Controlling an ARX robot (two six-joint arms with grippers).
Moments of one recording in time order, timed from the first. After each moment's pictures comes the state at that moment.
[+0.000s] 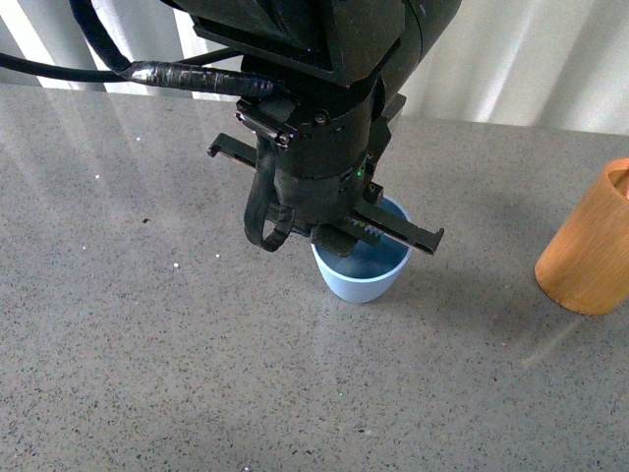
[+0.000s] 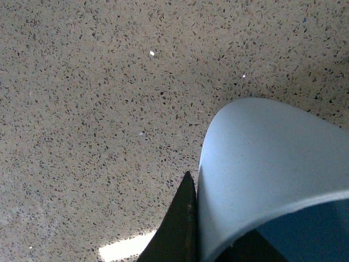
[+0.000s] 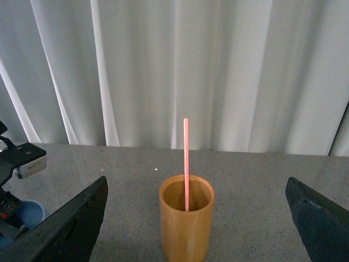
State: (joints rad) left arm -0.60 2.14 1.39 -0.38 -0.21 -0.06; right arm 0.00 0.00 0.02 0.00 0.00 0.00
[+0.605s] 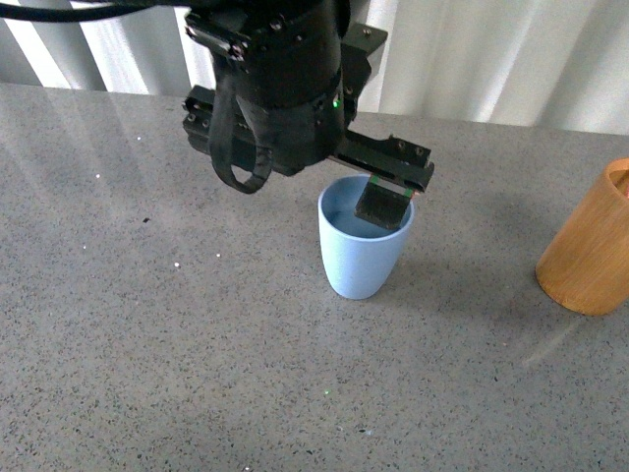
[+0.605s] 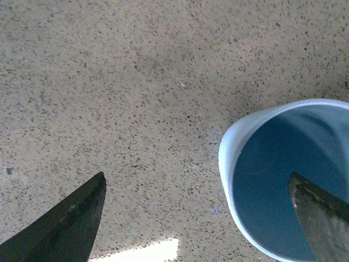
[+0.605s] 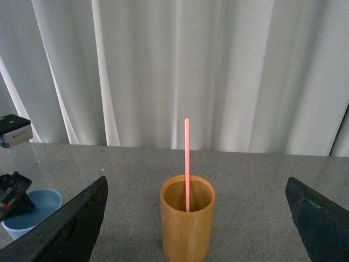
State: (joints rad) left arm -0.54 2.06 1.41 -0.39 -0.17 -0.05; right arm 0.00 0.00 0.02 0.00 0.00 0.00
